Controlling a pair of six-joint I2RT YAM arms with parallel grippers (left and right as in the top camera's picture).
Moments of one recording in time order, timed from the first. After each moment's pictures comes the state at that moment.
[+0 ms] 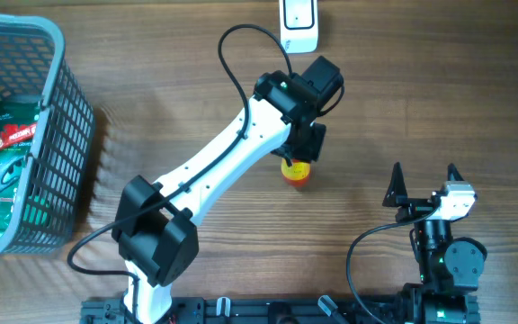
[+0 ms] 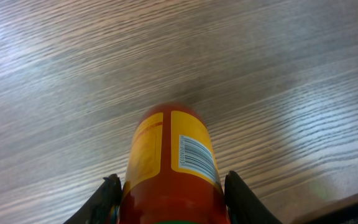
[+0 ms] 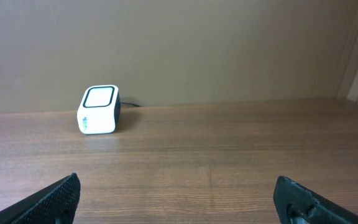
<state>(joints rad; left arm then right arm) -0.76 1.98 1.82 -1.23 0.07 -0.42 -0.09 0.02 0.01 0.00 -0.07 0.04</state>
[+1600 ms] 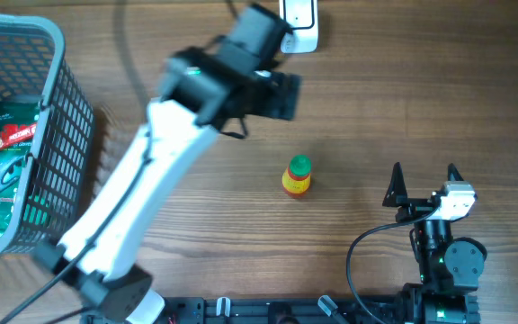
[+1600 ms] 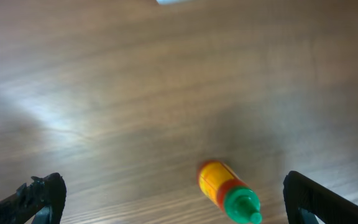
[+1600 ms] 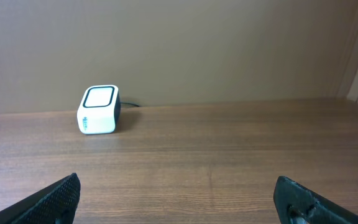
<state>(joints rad) -0.60 1.73 2.00 -1.28 -0.11 -0.36 -0.09 0.02 0.01 0.00 -0.07 0.04</state>
